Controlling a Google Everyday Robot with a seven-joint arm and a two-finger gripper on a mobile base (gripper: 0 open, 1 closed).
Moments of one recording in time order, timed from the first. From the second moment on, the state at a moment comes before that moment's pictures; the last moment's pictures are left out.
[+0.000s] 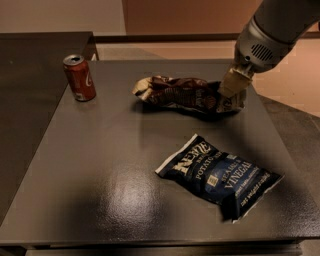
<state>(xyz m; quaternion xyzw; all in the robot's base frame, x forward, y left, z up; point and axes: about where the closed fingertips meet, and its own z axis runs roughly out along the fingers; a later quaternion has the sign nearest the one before) 0.522 -0.152 0.945 -0.52 0.83 0.05 0.17</state>
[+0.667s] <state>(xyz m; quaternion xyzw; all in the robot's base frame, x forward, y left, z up) 0.459 -0.134 0.938 -0.54 0.83 0.06 0.14</state>
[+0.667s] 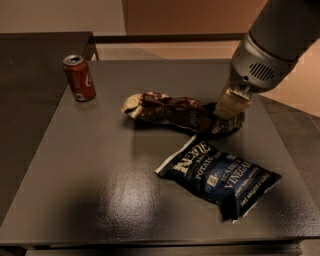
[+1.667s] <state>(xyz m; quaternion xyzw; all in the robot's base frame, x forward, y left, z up) 0.461 -0.130 0.941 -0.54 0.82 0.06 0.15</state>
